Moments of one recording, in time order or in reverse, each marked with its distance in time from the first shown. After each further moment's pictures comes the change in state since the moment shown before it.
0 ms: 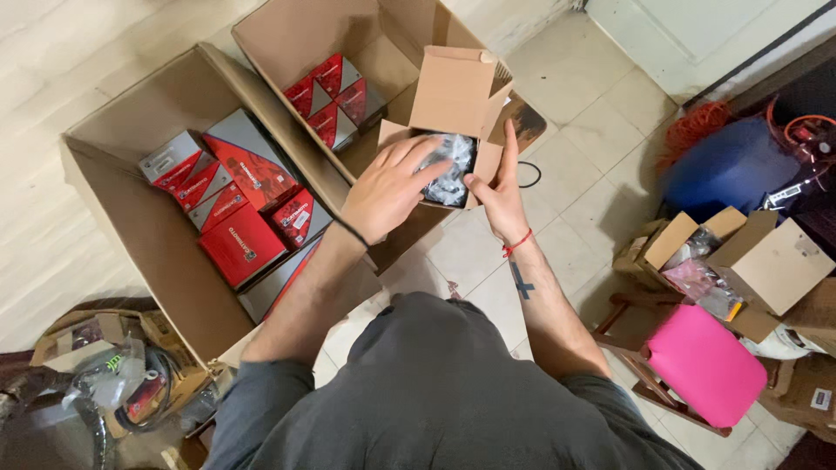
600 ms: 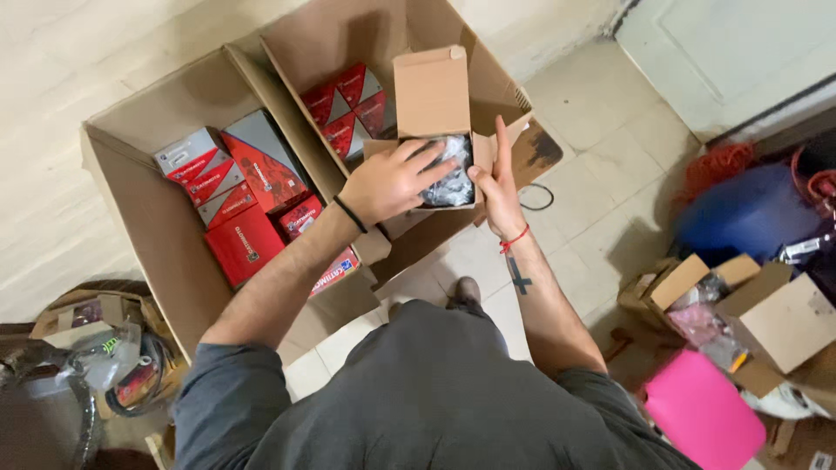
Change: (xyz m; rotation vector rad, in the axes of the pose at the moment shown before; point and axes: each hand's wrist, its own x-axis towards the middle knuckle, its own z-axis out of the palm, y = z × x) left_hand 0.019 -0.061 0.014 0.225 -0.018 0.158; right_hand 0.075 0.037 -0.004 0.155 -0.223 -0.039
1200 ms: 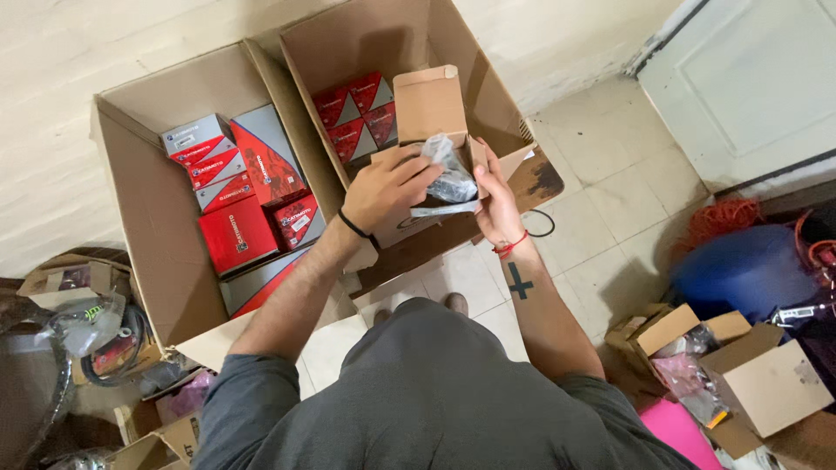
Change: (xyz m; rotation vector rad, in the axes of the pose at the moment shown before) left_hand 0.019 0.009 0.032 0.261 0.484 -0.243; right_hand 0.035 0.050 -0.044 0.305 0.001 0.367
